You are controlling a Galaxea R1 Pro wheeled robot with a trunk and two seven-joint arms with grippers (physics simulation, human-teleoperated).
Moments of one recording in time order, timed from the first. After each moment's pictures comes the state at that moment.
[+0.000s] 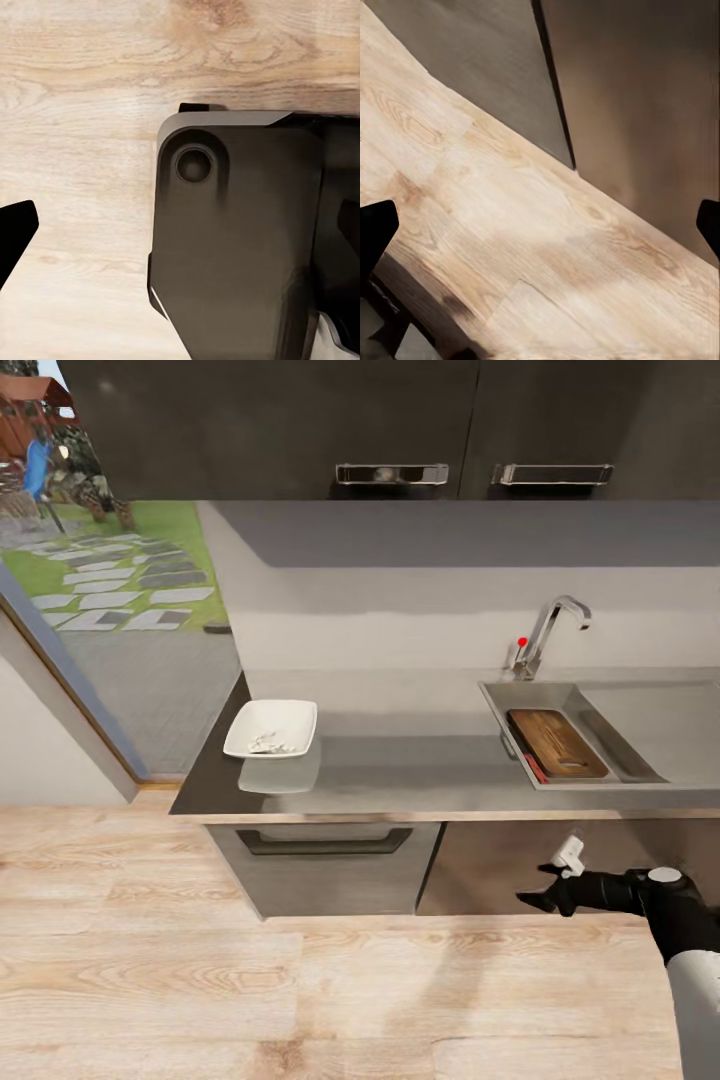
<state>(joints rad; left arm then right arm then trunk) -0.21 -0.06 -0.11 0.06 0.13 -0.39 0.17 -0.75 -0.29 -0.55 -0.68 0.76 0.04 1.23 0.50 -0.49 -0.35</state>
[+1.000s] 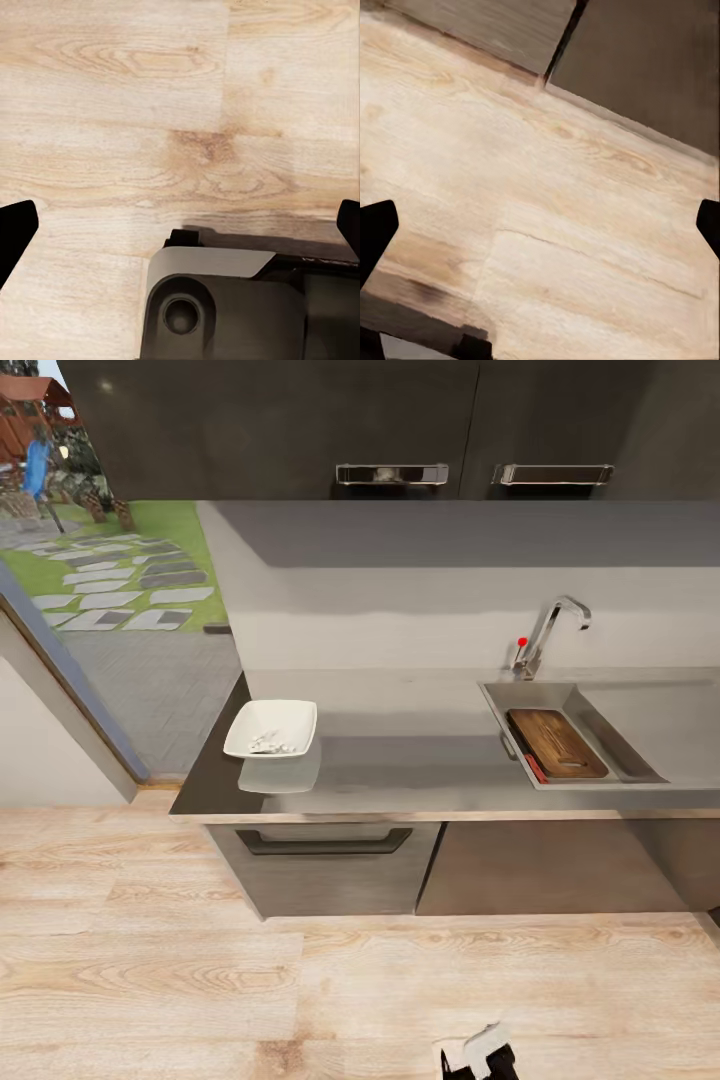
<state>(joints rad) -0.22 -0.05 -0.10 -0.22 0.12 -0.38 0.18 -0.41 0.06 -0.55 -0.02 1.07 -0.53 -0.28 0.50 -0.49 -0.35</state>
